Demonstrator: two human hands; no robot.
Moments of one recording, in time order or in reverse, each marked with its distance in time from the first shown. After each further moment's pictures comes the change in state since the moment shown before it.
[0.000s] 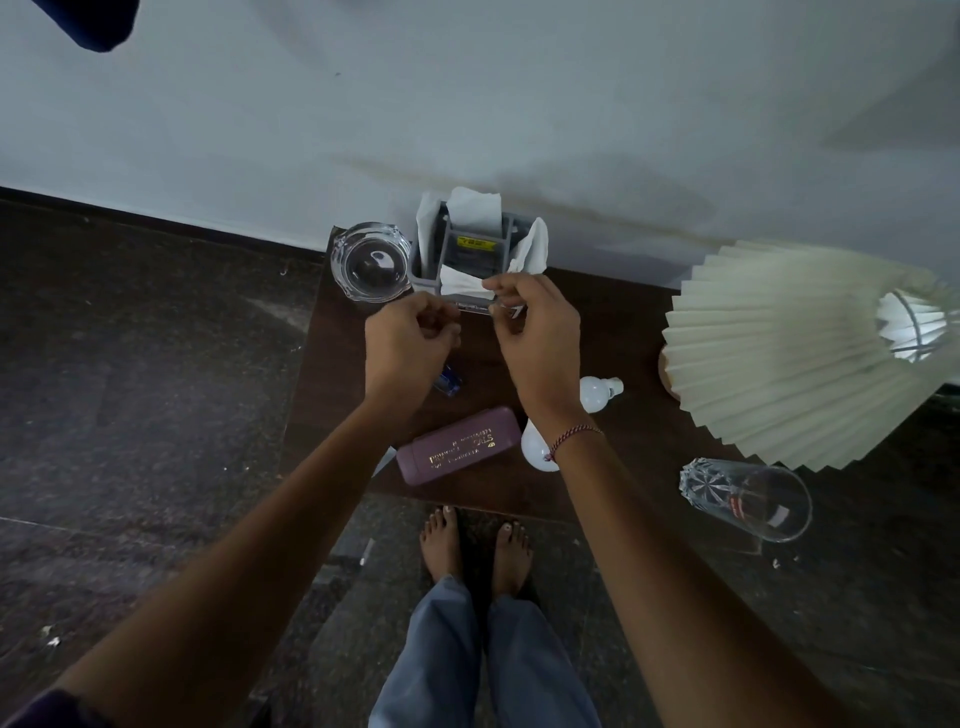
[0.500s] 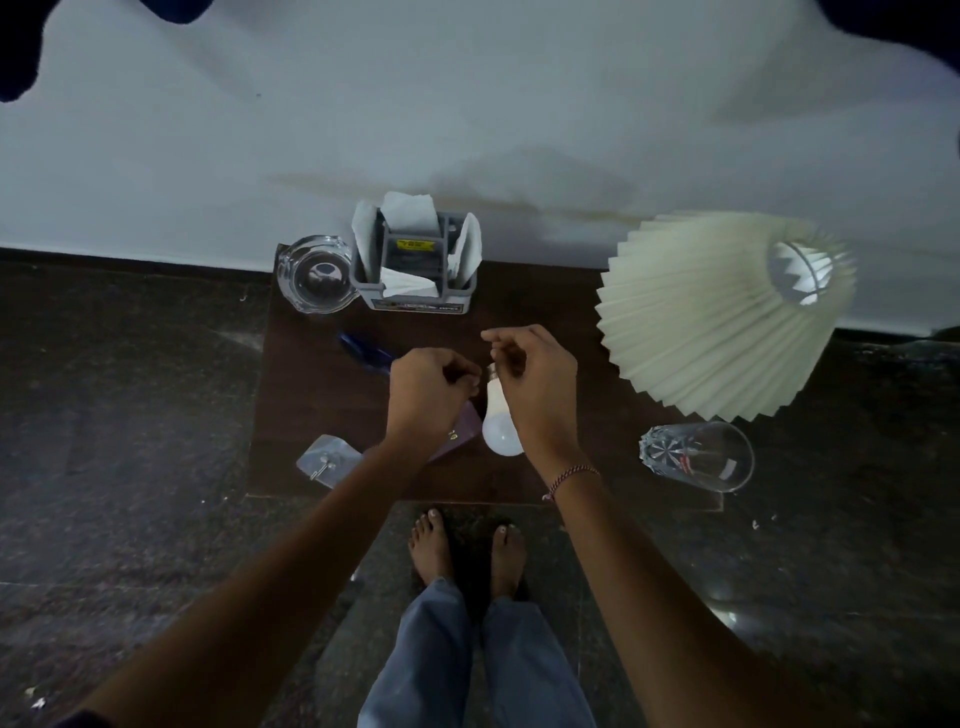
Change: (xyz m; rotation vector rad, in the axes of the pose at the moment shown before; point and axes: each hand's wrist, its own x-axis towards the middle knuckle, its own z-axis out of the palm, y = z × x) left_hand -0.045 0.008 0.046 0.228 -0.194 0.076; right_hand -0.051 0.024 -0.039 0.002 0.017 0.191
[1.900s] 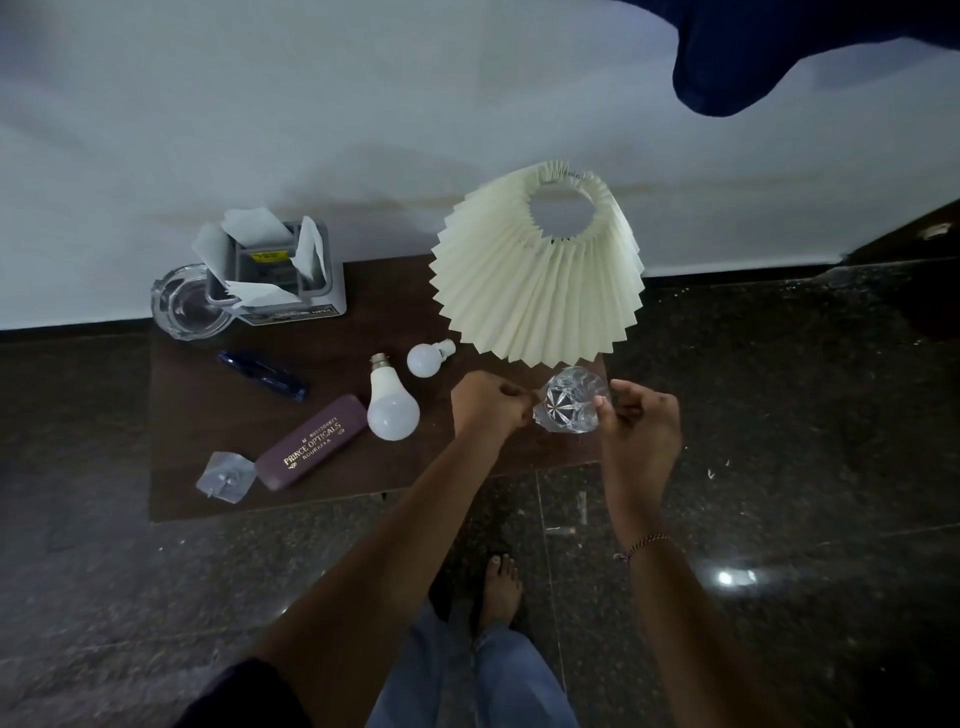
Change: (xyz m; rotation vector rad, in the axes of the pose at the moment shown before) left_hand -0.055 0.106 0.168 -0.195 -0.252 -0.292; right_hand -0.089 0.142 -0.161 0.006 0.504 0.442
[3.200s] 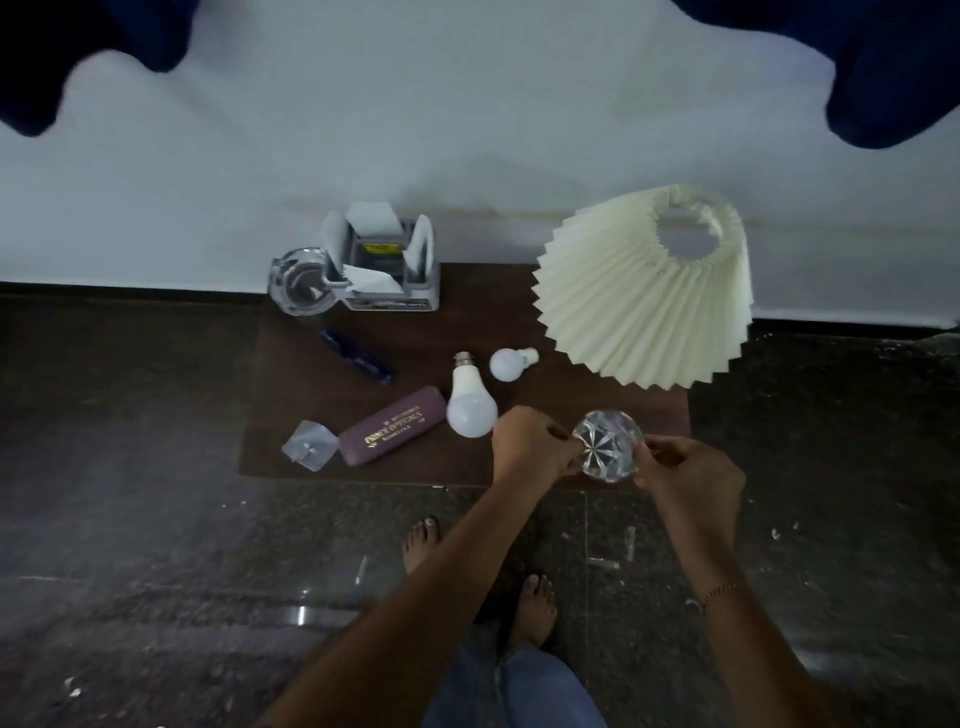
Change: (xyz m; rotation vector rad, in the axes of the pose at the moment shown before) left_hand -0.028 -0.032 -0.028 0.014 0.017 0.007; right_hand -0.023 -0.007 -0.004 -0.120 -0.301 -0.059
